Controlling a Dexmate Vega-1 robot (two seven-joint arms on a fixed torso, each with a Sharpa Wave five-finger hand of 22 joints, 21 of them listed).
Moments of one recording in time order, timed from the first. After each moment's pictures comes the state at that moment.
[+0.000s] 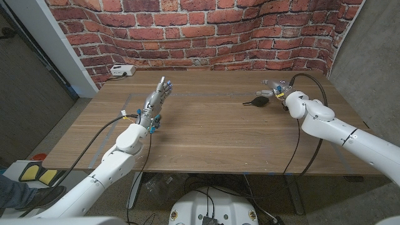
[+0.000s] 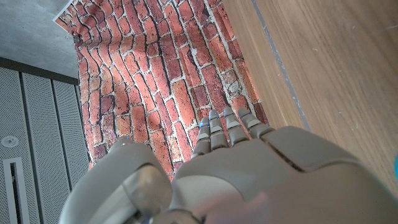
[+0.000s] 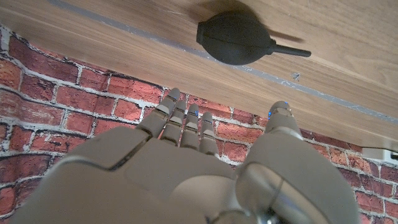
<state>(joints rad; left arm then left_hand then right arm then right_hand) 1.06 0.61 0.33 -1.60 -0.54 -0.36 0.09 0.37 0.05 -0.07 0.09 0.27 0.13 0.08 0.22 0.18 0.20 0.04 0.24 0.19 0.14 0.02 0.21 0.18 -0.01 0.02 0.31 0.17 -0.68 -0.92 -0.68 -1.77 -0.48 -0.47 0.05 0.51 0.03 0.24 -0.18 0.18 0.18 0.04 0.19 0.19 0.22 0.04 0.21 0.18 0.19 0.02 0.18 0.17 0.31 -0.04 0.20 0.18</state>
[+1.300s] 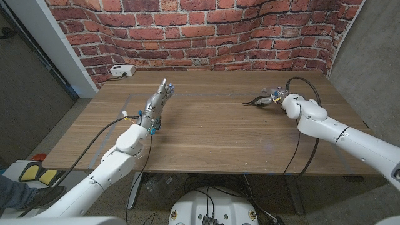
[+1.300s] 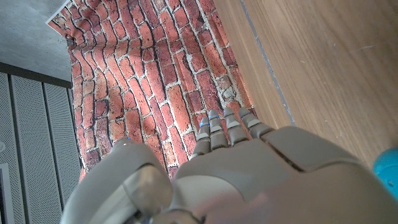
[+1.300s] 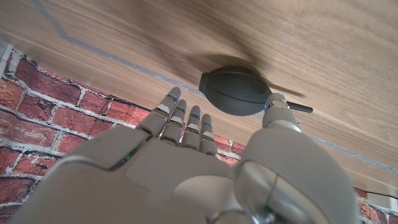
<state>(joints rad) 1.08 0.62 0.33 -1.63 -0.54 -0.31 0.11 0.37 0.06 -0.08 0.09 0.26 0.14 0.08 0.22 0.18 0.21 0.04 0.23 0.19 0.15 0.02 0.20 0.18 -0.01 0.02 0.30 0.17 -0.61 -0.88 -0.76 -1.68 -0.56 -0.49 0.18 0.61 0.02 0.27 -0.18 0.19 0.15 0.01 0.19 0.19 0.21 -0.01 0.21 0.18 0.20 0.00 0.18 0.17 0.32 -0.04 0.20 0.18</state>
